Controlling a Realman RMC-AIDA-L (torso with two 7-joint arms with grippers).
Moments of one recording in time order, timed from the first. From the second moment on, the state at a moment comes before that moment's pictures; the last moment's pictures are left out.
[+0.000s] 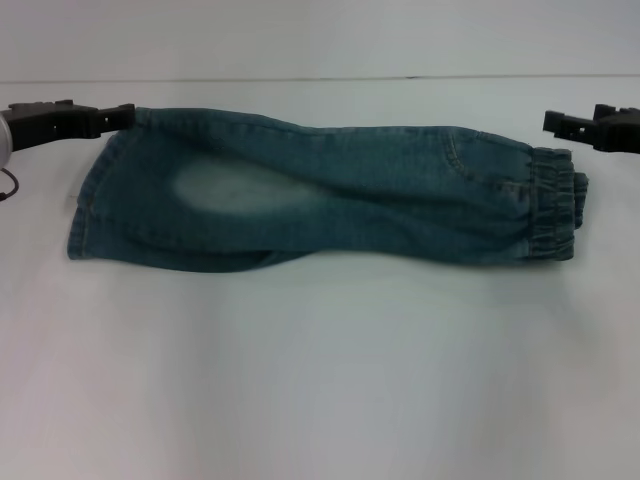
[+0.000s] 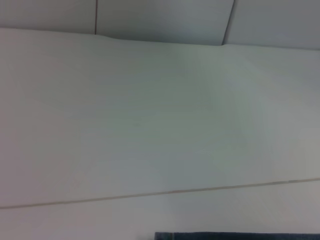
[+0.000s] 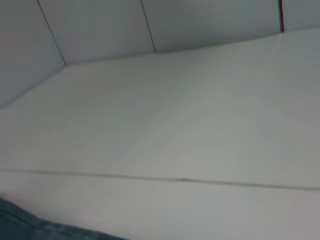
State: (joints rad) left arm -0.62 -2.16 0.67 0.93 2.36 0.87 -2.08; right arm 0.52 2.08 -0.67 -0.79 -2.01 -1.00 1.80
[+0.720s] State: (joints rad) left arm -0.58 -2.16 0.67 1.01 2.32 1.24 -2.08; right arm 0.29 2.08 -0.57 -0.77 -1.69 -1.35 1.65
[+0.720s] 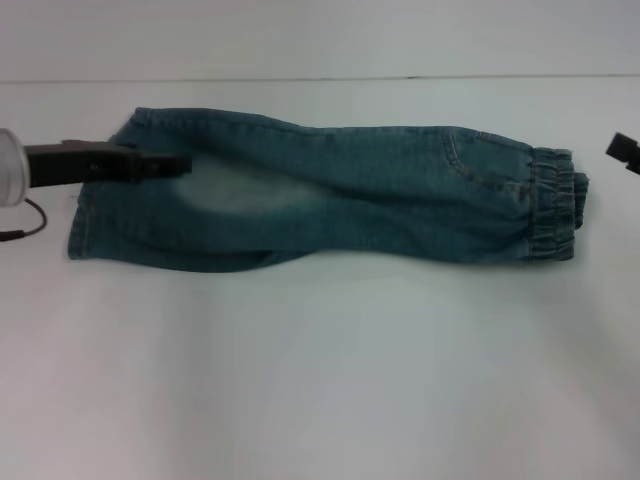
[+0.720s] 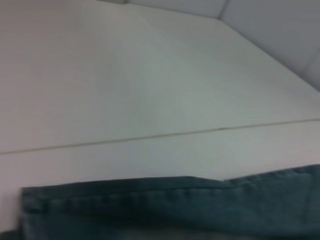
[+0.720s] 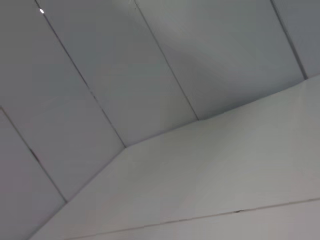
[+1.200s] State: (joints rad) left arm -0.59 -2.16 0.79 0.99 2.22 1.35 -2.06; right arm 0.25 2.06 -0.52 -0.67 -1.72 -1.42 1.62
